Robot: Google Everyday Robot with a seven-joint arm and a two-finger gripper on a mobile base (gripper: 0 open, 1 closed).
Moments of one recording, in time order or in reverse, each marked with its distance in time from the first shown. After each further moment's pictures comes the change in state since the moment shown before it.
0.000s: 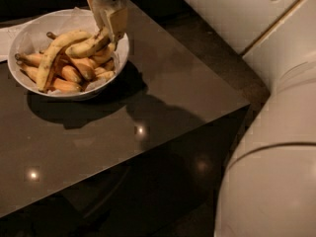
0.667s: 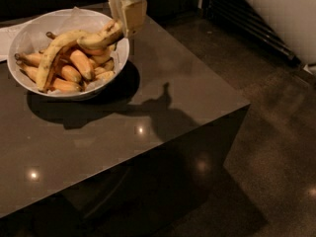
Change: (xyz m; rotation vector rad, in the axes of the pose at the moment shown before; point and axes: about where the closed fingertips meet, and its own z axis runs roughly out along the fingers) arm 0.010 0.039 -0.052 0.047 0.021 0.162
